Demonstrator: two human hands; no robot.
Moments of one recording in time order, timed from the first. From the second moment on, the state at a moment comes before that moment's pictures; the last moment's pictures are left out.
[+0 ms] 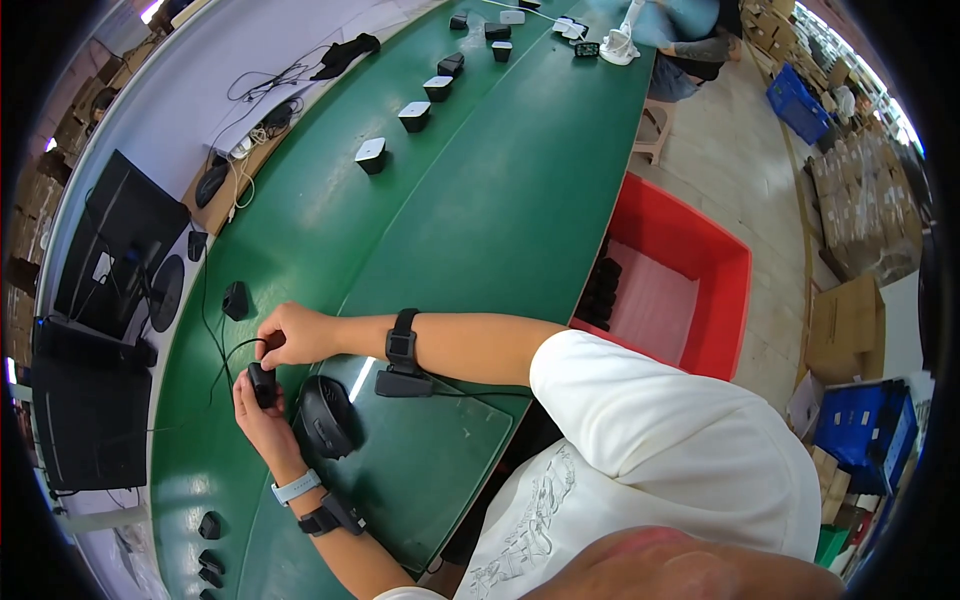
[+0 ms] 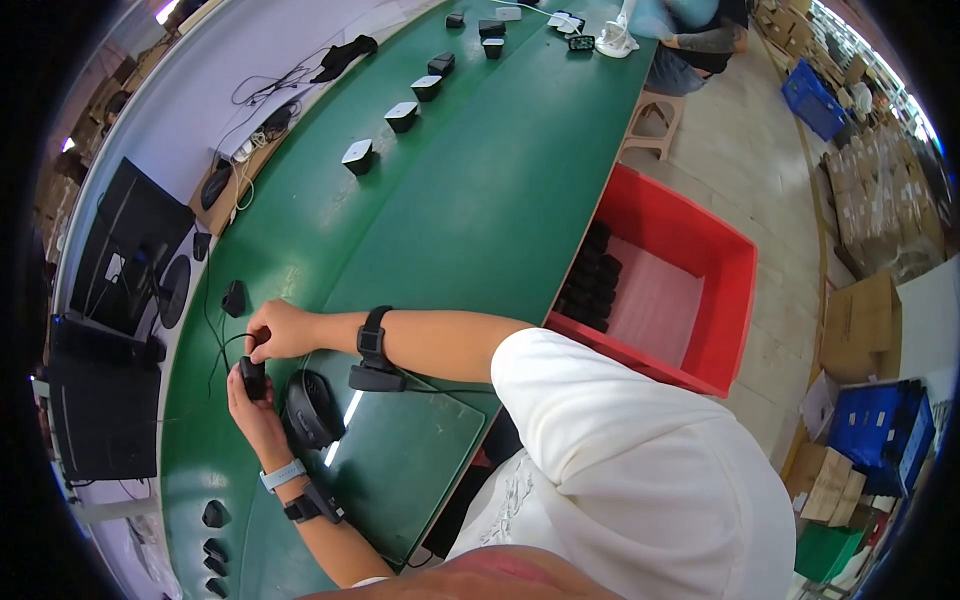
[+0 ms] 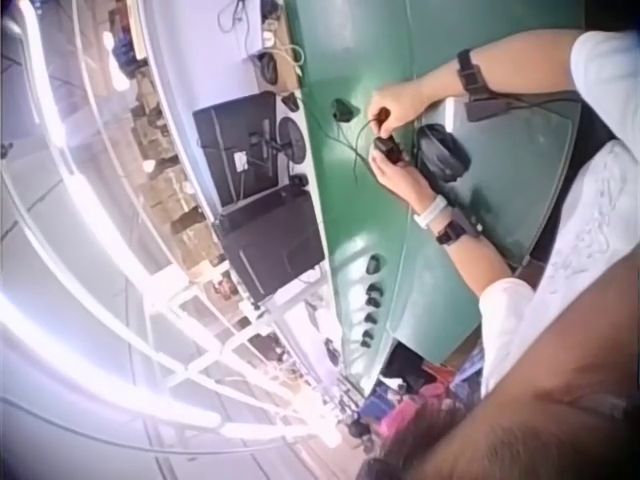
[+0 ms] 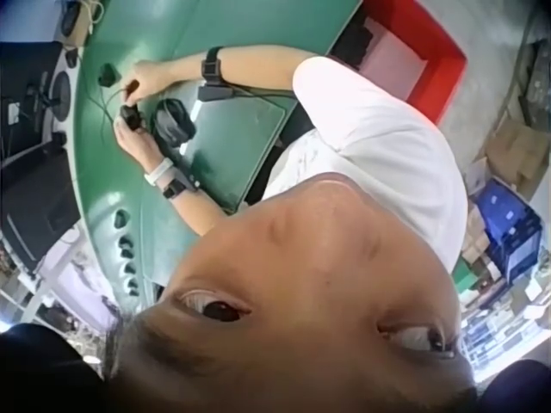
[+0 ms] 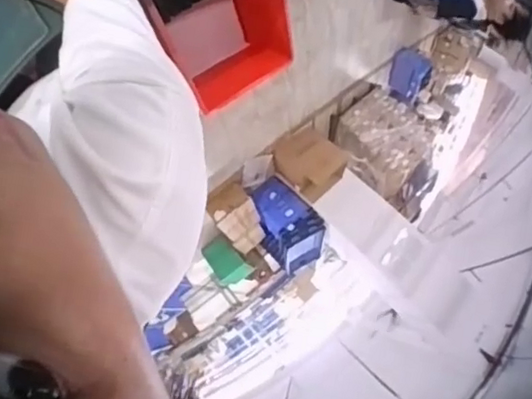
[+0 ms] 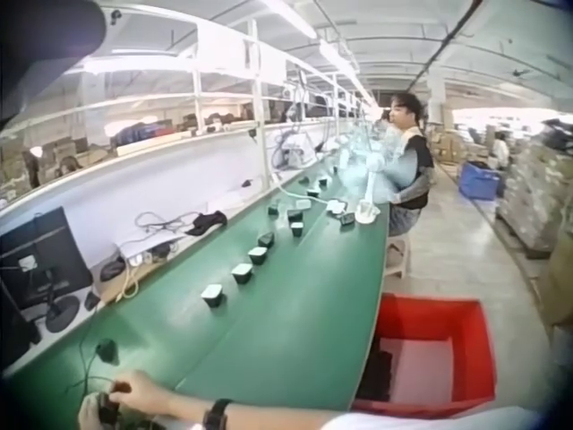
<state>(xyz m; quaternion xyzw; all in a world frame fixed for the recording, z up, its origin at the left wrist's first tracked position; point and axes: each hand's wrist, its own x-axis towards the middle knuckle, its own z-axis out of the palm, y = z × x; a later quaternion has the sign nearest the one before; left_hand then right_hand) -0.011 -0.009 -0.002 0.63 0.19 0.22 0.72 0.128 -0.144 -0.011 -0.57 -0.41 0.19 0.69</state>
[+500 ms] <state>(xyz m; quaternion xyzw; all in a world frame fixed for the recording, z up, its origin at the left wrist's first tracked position) -0.013 -0.014 -0.001 0.67 0.21 0.23 0.68 0.128 -0.137 -0.015 -0.56 -0.40 0.18 0.71</state>
